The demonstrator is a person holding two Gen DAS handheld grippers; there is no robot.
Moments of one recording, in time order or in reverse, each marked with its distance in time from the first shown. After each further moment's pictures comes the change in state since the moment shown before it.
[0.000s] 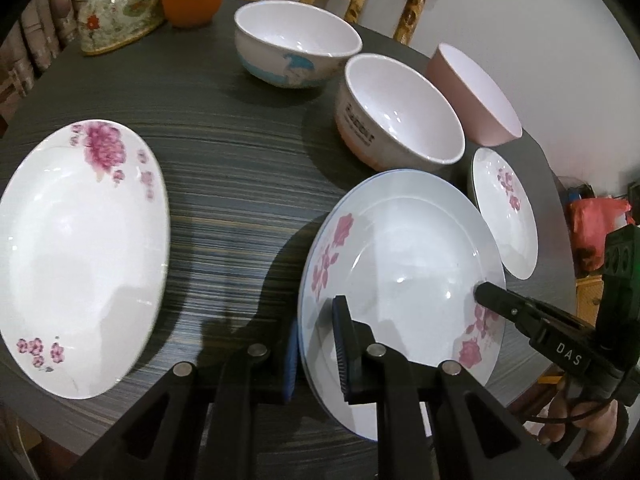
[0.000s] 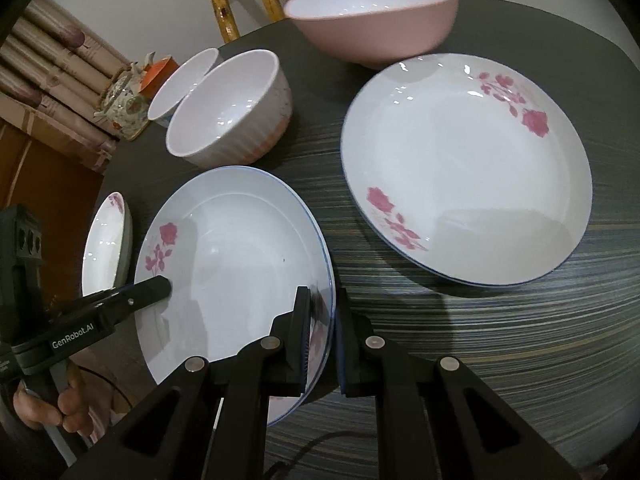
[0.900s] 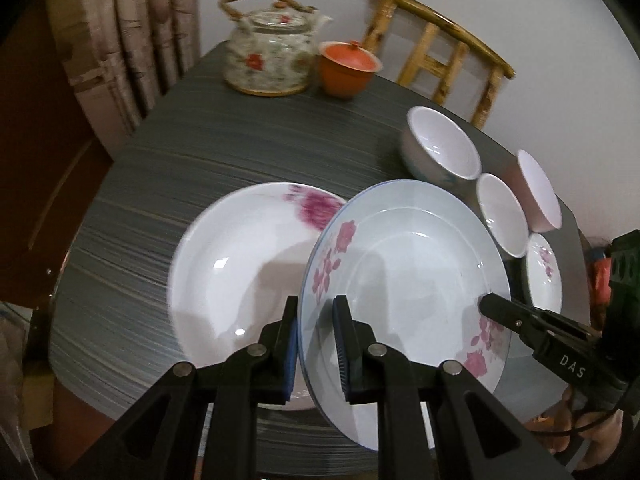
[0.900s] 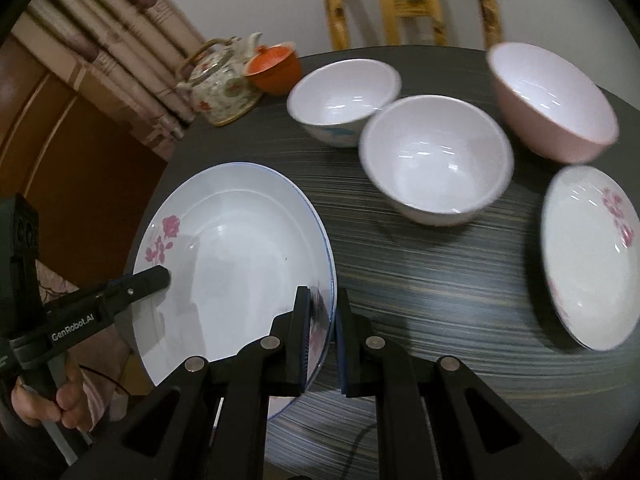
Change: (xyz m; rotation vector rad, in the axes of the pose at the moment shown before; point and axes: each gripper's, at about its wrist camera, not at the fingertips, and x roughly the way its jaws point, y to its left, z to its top) left arm -0.096 0.128 0.015 -0.137 -0.135 0.127; right arm 0.012 0.159 0.030 -0.184 -0.007 0.081
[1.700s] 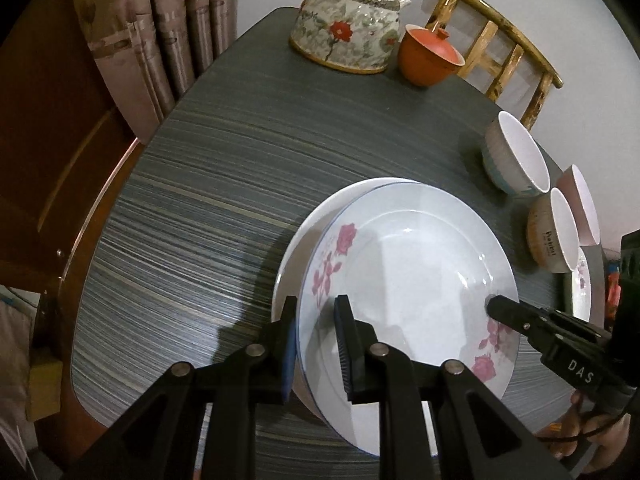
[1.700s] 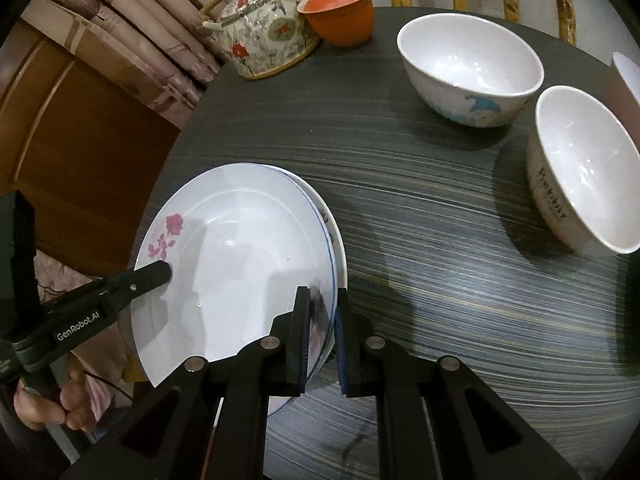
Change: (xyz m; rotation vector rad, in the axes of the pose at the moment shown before) left arm 0.029 0.082 0.010 -0.053 0.078 0.036; right arm 0.079 0.060 0.018 -0.030 0.119 0.012
